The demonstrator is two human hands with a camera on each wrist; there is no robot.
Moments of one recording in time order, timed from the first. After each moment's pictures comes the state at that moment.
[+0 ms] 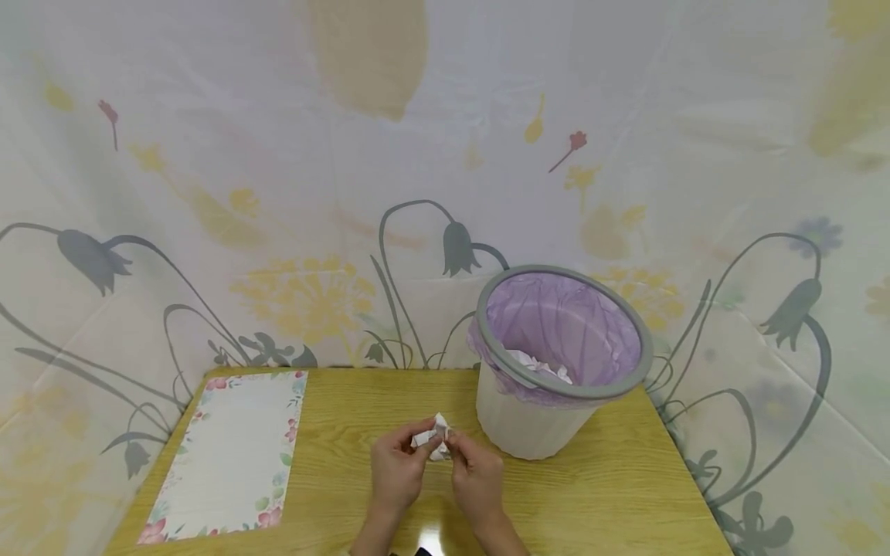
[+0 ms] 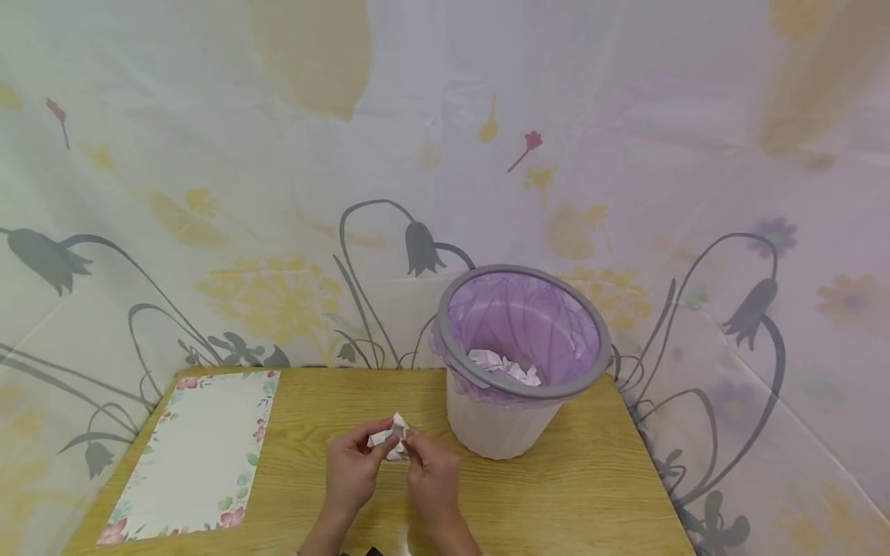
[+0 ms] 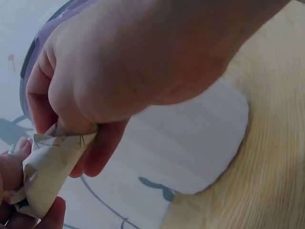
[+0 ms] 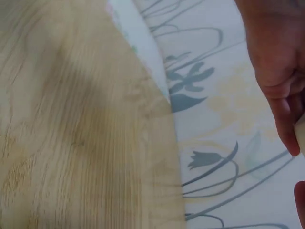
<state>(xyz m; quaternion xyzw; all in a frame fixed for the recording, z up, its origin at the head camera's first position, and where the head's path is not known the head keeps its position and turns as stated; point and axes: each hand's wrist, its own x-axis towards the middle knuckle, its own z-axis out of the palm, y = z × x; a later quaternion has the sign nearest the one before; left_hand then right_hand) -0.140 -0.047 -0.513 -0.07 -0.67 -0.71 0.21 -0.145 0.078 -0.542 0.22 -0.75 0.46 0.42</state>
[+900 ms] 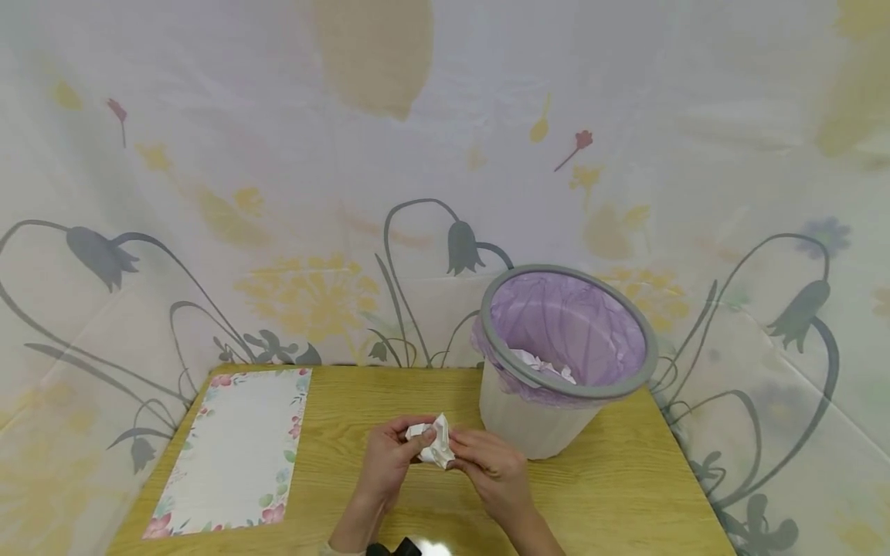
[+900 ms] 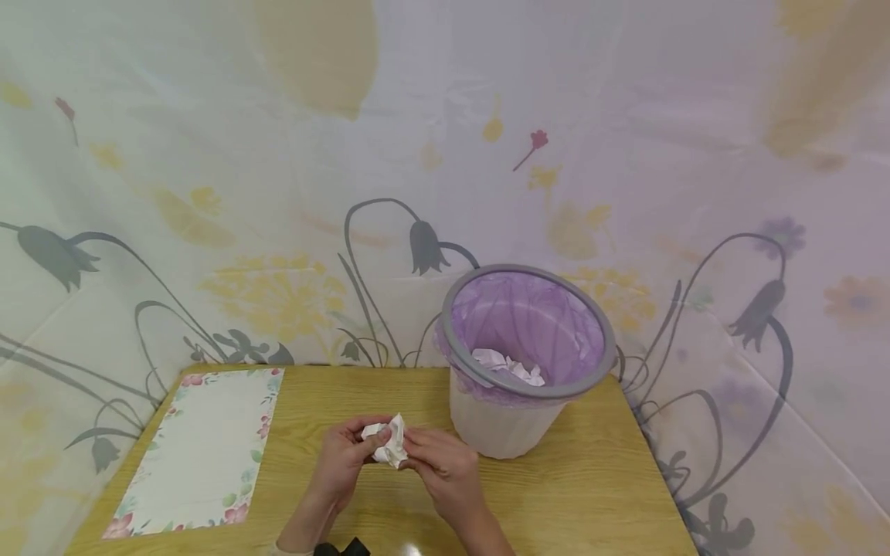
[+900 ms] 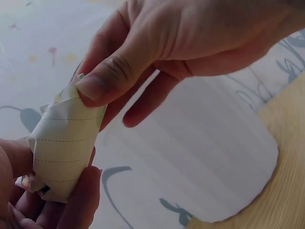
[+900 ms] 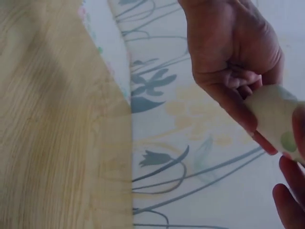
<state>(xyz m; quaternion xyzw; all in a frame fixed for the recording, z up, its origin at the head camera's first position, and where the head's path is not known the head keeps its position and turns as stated) -0.137 -0.073 -0.488 -0.01 -0.60 -0.80 -0.03 -0.139 0.108 -0.507 0.40 -0.67 0.53 0.33</state>
